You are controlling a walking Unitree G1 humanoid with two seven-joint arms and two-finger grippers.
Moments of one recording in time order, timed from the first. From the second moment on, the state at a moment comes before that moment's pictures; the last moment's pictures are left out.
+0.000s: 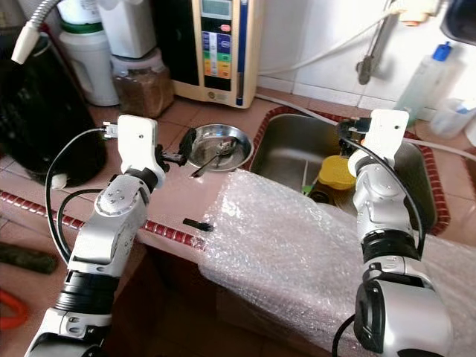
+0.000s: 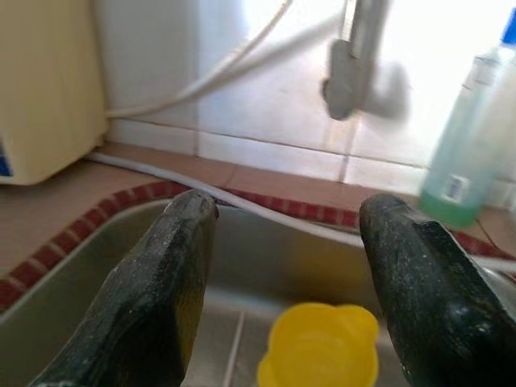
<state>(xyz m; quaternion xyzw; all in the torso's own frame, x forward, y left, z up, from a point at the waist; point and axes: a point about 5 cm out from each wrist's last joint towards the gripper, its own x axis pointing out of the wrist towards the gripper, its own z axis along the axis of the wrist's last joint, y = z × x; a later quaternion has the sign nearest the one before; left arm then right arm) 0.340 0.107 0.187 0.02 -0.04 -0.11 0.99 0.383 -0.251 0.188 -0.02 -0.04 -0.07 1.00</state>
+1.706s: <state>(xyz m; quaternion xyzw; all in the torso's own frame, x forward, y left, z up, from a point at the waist) 0.341 0.117 0.180 0.01 -0.02 -0.11 0.99 0.366 -0.197 0.178 -0.04 -0.08 -0.05 0.99</state>
